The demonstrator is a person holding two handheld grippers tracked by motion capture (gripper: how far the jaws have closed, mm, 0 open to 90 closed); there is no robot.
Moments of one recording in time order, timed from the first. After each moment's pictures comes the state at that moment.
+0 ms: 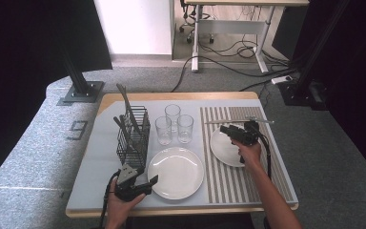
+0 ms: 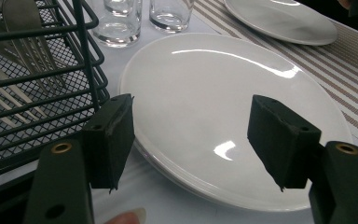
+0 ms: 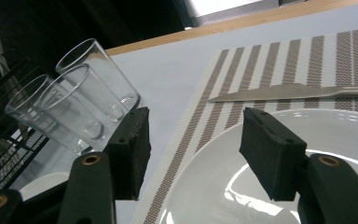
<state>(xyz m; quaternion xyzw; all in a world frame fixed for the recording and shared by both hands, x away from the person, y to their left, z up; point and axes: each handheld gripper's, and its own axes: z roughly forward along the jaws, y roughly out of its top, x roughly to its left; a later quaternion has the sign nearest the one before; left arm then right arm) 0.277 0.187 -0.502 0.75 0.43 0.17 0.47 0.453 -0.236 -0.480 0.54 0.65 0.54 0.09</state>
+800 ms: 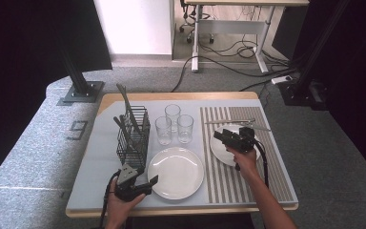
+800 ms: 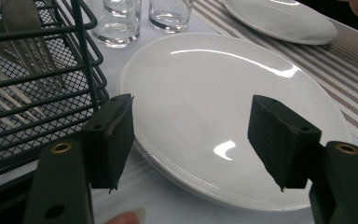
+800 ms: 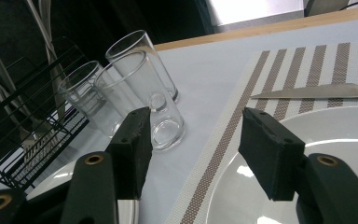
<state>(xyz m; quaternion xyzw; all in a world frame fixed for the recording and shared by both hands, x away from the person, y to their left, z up) 0.277 0.186 -0.501 0.75 0.43 0.17 0.47 0.422 -0.215 -0.477 0.49 0.65 0.57 0.09</state>
